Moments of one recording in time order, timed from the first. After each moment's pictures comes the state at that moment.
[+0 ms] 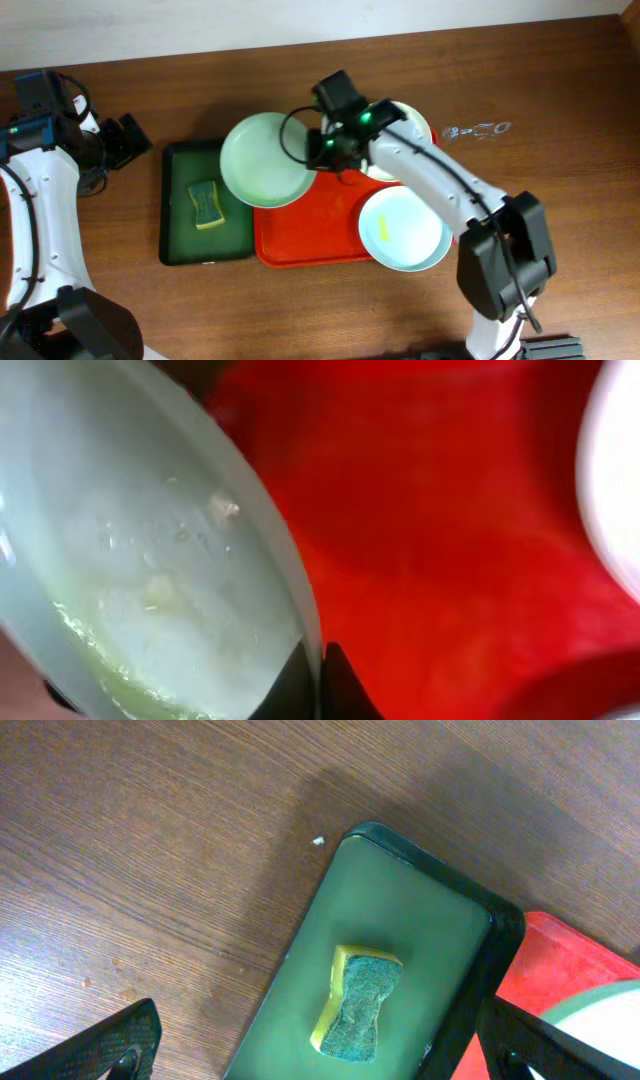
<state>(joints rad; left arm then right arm) 0.25 1.77 1.67 -1.09 0.12 -0.28 0.51 1.94 1.61 -0.79 -0.20 0.60</state>
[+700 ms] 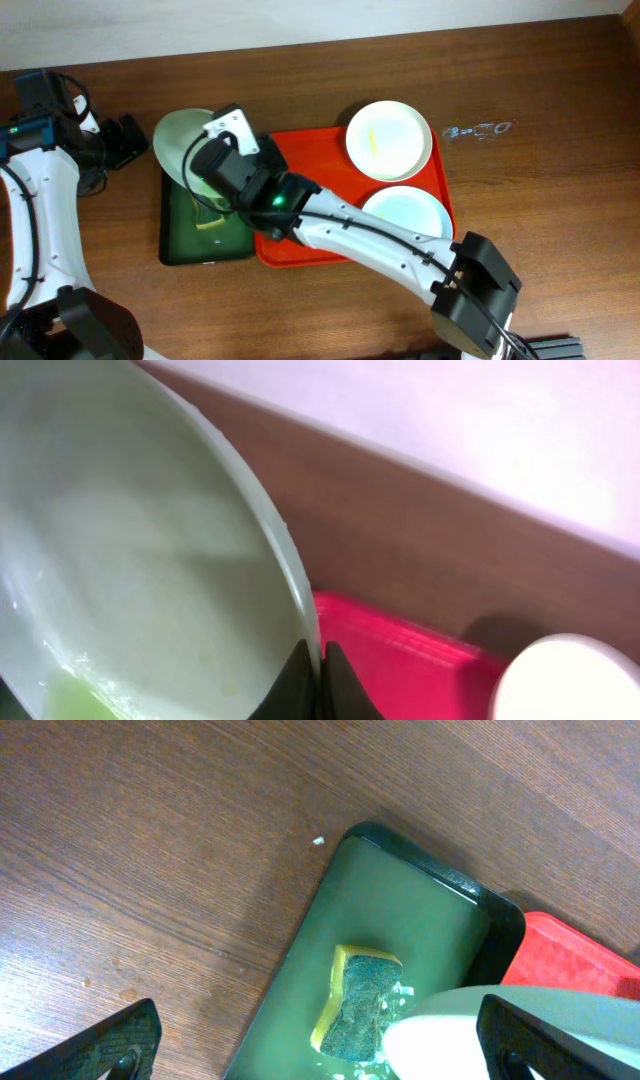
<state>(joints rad) 0.25 1.77 1.67 -1.09 0.12 -0.28 0.94 1.94 1.66 -0.40 0.66 0.19</state>
